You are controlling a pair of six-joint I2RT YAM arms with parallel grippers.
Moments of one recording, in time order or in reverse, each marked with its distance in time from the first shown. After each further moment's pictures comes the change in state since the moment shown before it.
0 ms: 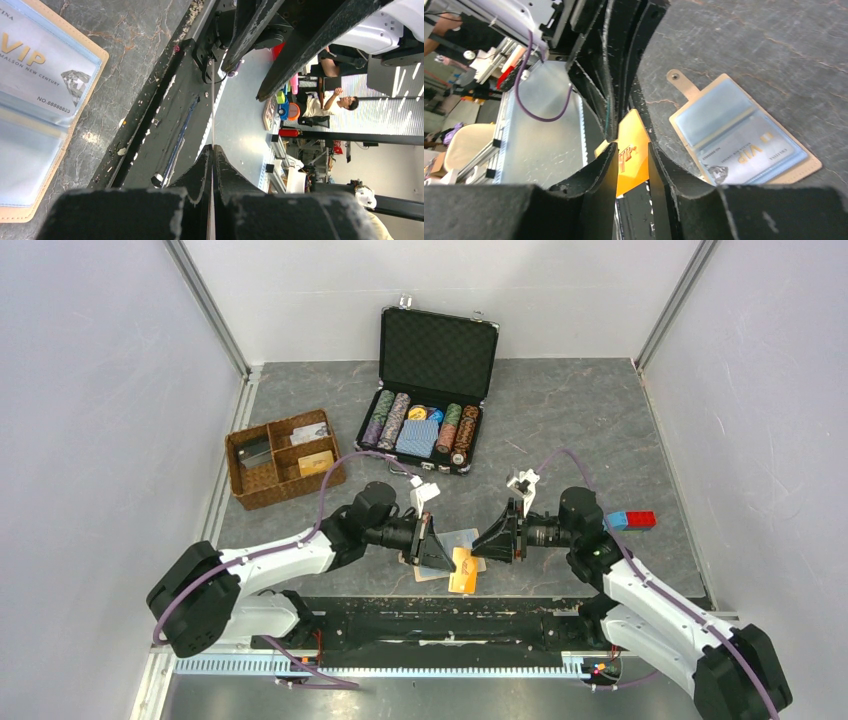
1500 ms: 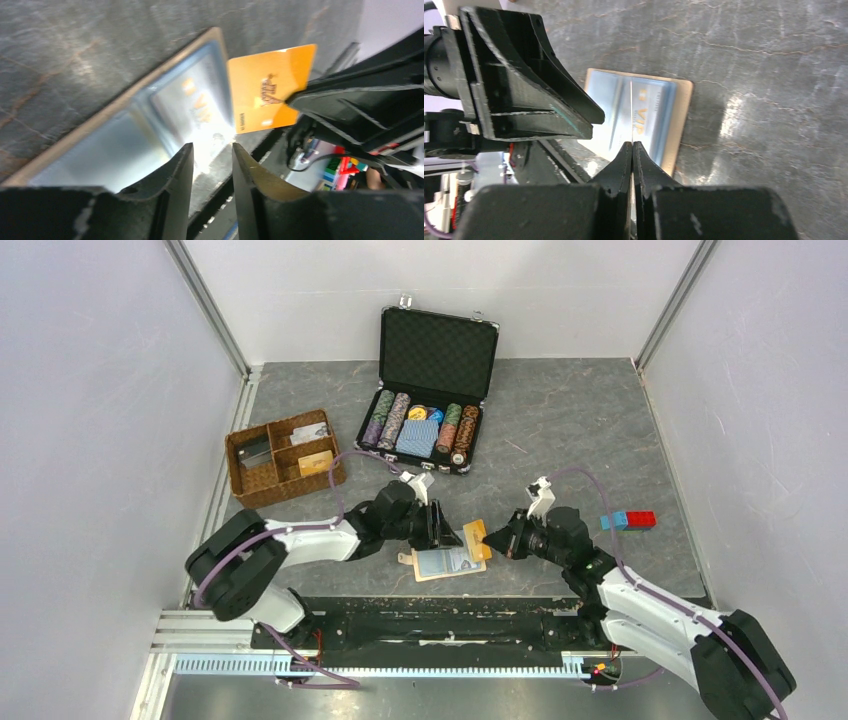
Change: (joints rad) left arm -0.003 0.286 0.057 0.034 -0.408 -0.111; right arm 0.082 0.047 -0.151 -0.026 0.652 0.261
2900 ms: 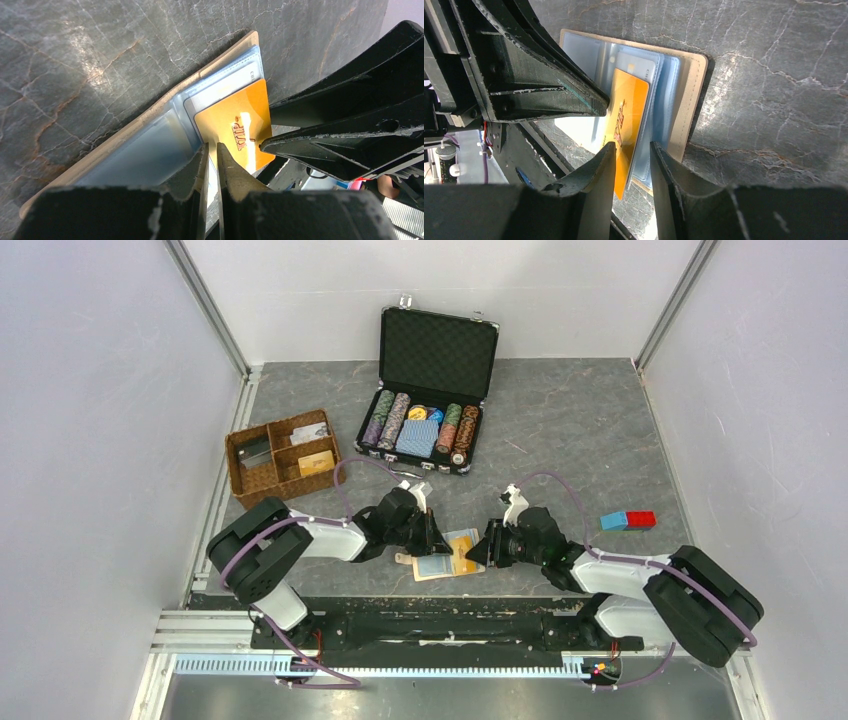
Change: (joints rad) left arm 0.011 0.090 -0.036 0.072 -0.015 0.031; right arm 0.125 0.349 0.037 0.173 0.016 0.011
